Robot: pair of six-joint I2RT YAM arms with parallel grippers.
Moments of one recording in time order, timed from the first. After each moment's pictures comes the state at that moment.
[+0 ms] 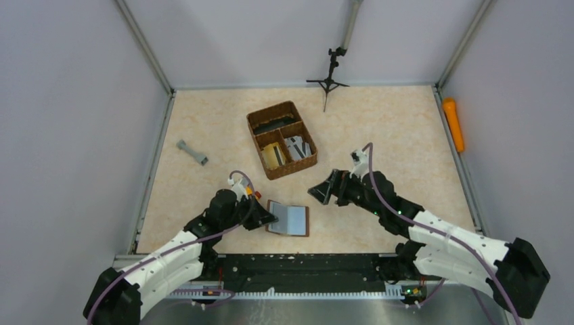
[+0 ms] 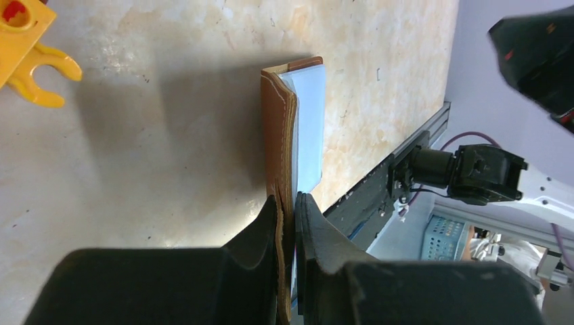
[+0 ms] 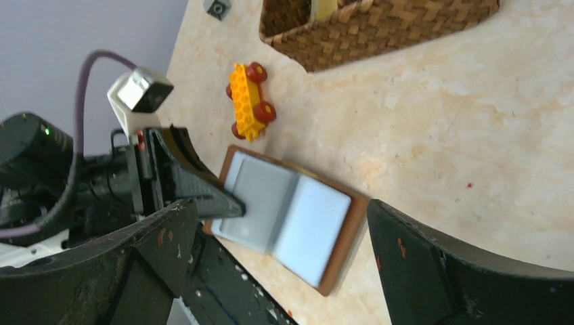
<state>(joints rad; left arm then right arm) -0.59 0.72 0.16 0.00 0.38 -0.98 0.82 0.93 0.46 0.14 -0.01 0.80</state>
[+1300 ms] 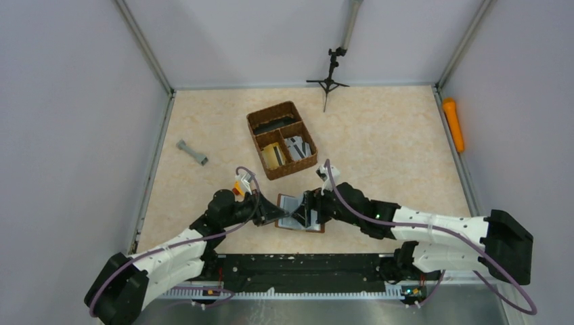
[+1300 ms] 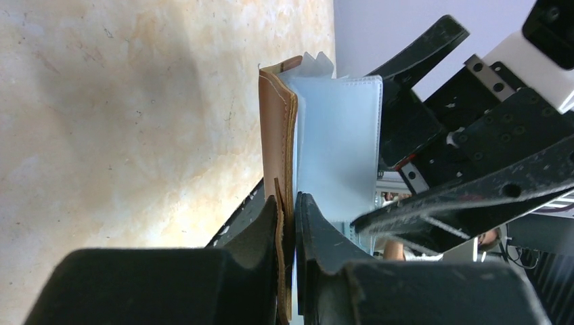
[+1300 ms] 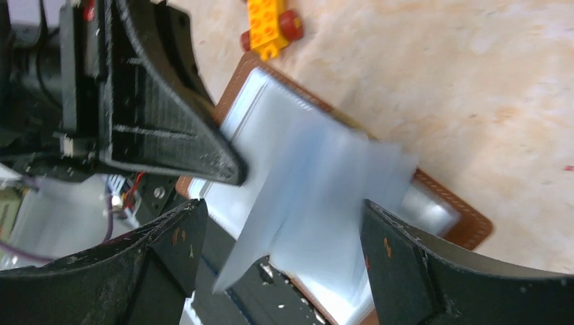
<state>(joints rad) -0.62 0.84 0.11 0.47 0.53 -1.19 1.12 1.09 0.54 0.08 0.08 0.68</state>
